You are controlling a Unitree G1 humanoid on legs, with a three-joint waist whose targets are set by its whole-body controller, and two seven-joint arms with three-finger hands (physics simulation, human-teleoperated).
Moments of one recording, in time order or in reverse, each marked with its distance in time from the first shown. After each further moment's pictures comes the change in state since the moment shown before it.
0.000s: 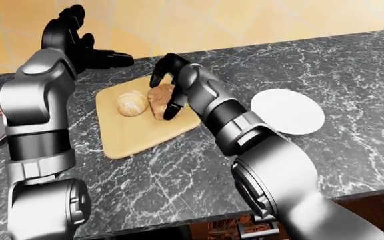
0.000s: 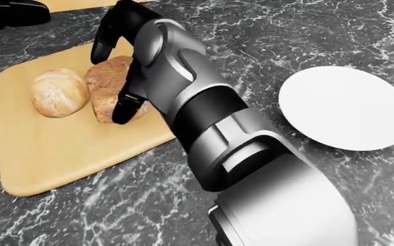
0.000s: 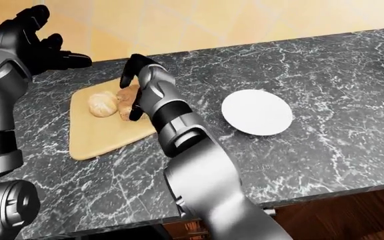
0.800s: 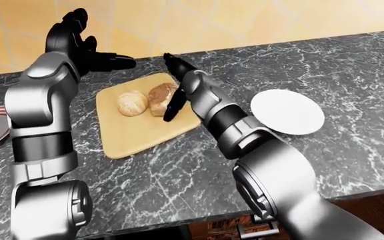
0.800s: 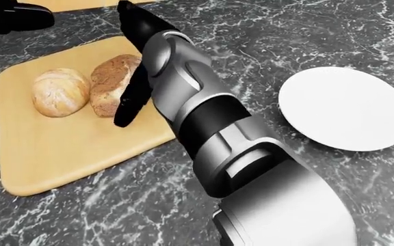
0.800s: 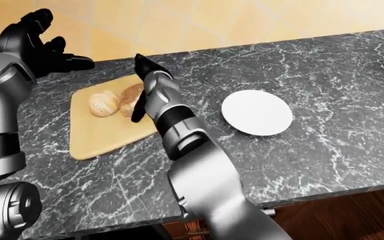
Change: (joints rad) left arm 0.016 -0.011 -0.001 -0.001 -0.012 -0.011 0.010; right arm 0.042 -0.006 0.016 0.005 0.058 -0.003 -0.079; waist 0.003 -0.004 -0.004
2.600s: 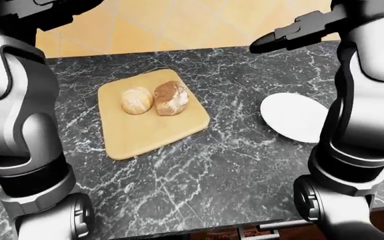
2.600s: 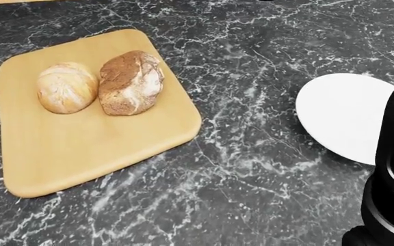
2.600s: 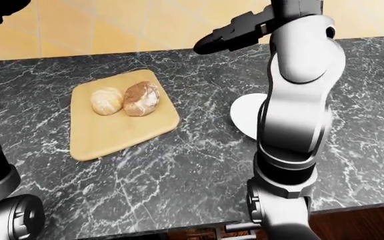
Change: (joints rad) left arm 0.116 -0.028 0.051 -0.493 -0.255 -0.391 0.422; right arm 0.486 -0.442 -0.106 -1.734 0.161 0.520 0.170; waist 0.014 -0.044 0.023
